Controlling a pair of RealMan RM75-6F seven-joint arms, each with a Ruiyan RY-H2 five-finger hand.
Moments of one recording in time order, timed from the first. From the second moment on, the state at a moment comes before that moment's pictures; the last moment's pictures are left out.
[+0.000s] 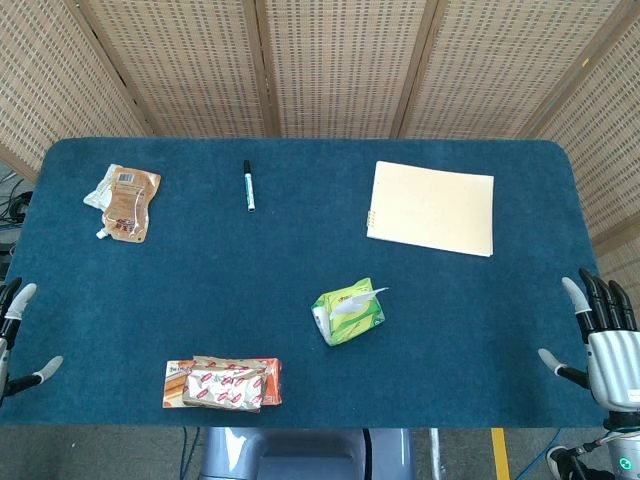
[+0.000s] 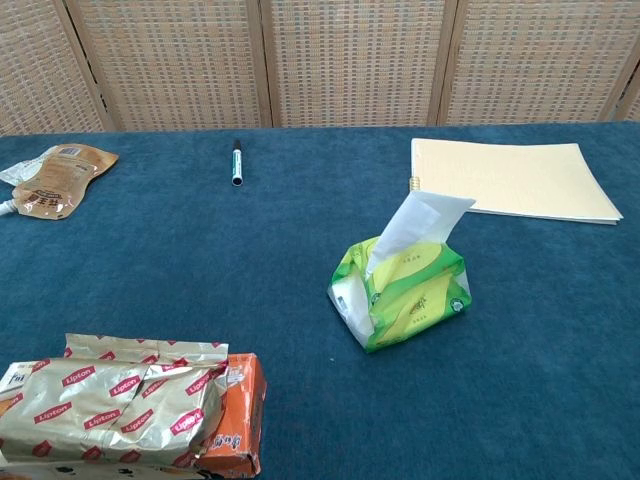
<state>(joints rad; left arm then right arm) 0.00 -1.07 -0.01 -1.70 1.58 1.61 0.04 0.05 -1.10 0.09 -1.64 -1.61 1.64 -0.02</state>
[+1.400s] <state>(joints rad) -0.04 -1.03 -0.06 -1.72 1.45 1.51 -0.03 0.65 -1.36 0.22 -1.67 -1.46 0.88 -0.17</state>
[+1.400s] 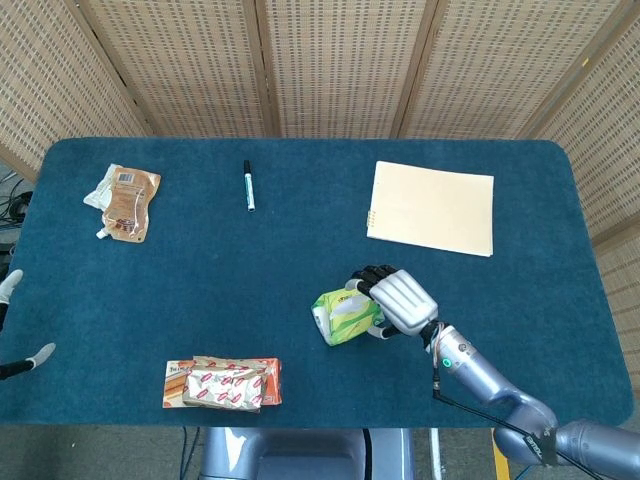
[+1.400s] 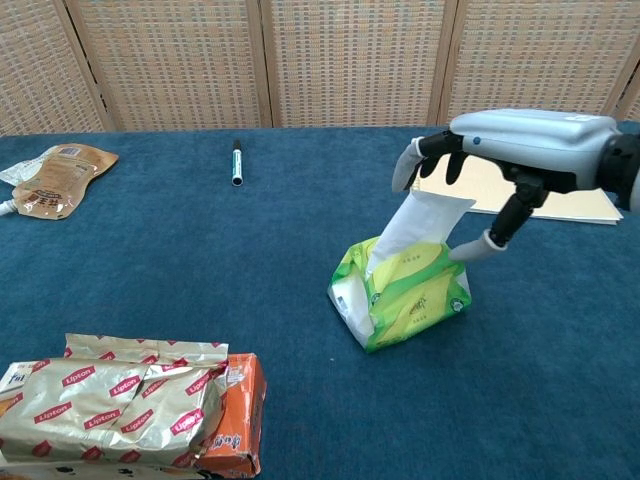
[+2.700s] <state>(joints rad) -0.03 -1.00 -0.04 -1.71 1.49 1.51 -0.12 0.69 -1.17 0.48 -1.96 -1.34 1.20 -0.46</state>
